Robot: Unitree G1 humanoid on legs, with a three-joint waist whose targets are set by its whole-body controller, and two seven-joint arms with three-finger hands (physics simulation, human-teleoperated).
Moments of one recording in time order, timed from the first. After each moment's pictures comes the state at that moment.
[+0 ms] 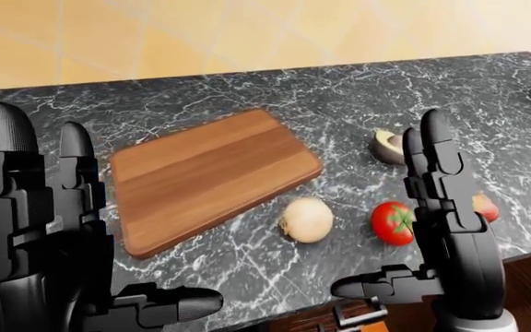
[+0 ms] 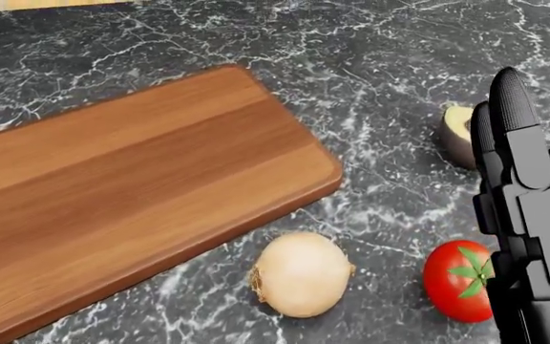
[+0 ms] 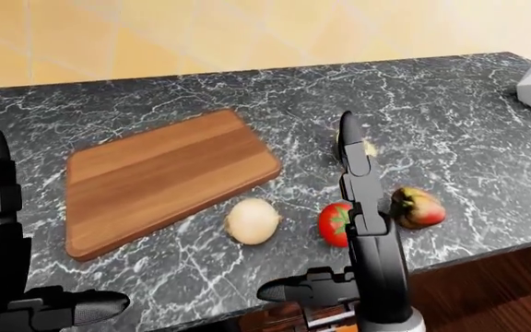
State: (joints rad) left arm 0.32 -0.04 0.12 -1.01 -0.09 -0.07 -0.10; right arm 0.29 0.00 0.02 -0.92 -0.25 -0.01 0.19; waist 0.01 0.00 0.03
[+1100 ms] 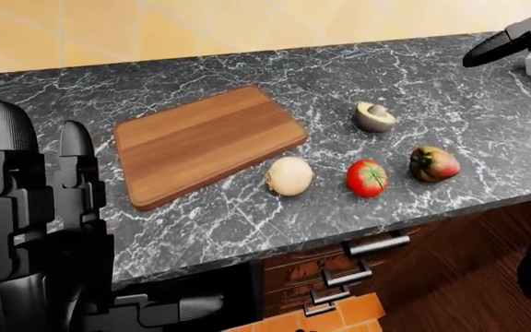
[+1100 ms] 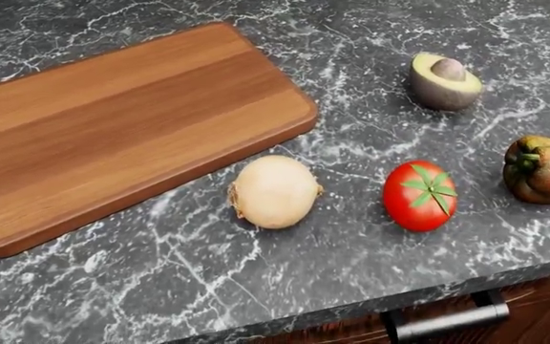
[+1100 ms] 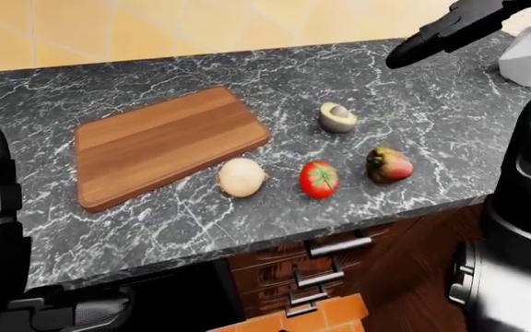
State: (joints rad) left arm 0.32 -0.04 0.12 -1.01 -0.08 -0.06 -0.10; right arm -1.04 -0.81 -0.21 -0.11 -0.22 0.58 0.51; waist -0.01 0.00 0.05
